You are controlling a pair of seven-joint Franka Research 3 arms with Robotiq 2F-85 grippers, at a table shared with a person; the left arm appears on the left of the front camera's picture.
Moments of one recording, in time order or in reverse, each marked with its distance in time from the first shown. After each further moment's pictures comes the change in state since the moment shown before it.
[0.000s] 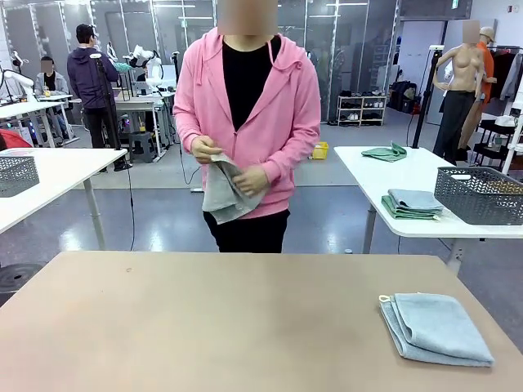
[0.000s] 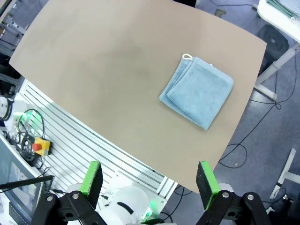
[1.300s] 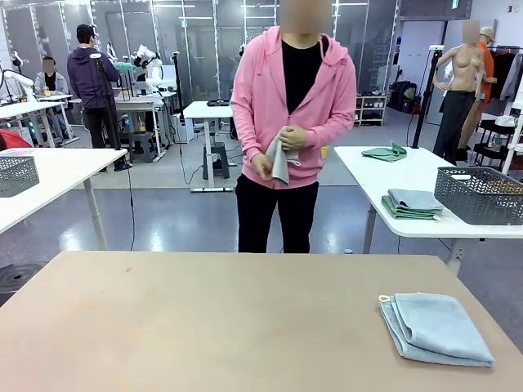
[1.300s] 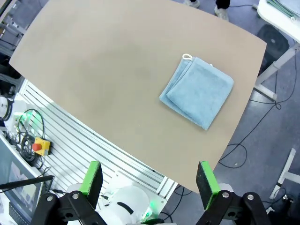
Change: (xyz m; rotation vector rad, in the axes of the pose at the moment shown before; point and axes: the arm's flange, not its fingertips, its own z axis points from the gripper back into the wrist) left arm 0.000 0.000 0.000 0.000 0.000 0.000; right arm 0.000 0.000 0.000 0.000 0.000 0.000
